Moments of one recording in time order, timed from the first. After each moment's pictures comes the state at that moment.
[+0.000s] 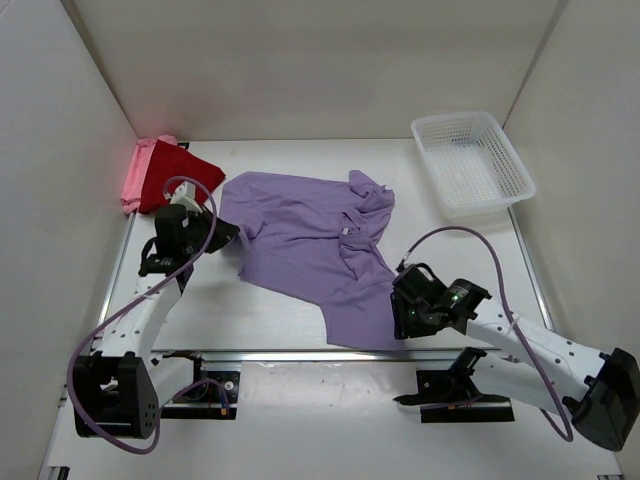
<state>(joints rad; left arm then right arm) -0.04 1.08 0.65 -0.06 0.32 -0.63 0.85 0.94 0.64 -0.92 0.07 0.66</state>
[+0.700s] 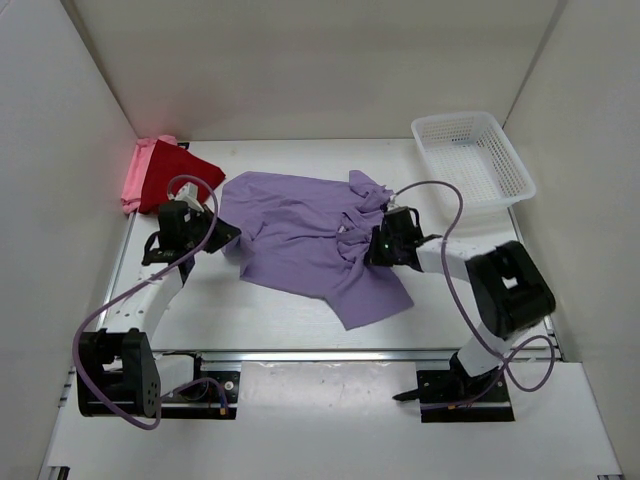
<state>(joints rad) -0.01 1.18 0.69 -0.06 0.36 -0.64 0.43 1.62 0.77 -0.01 -0.15 0.47</state>
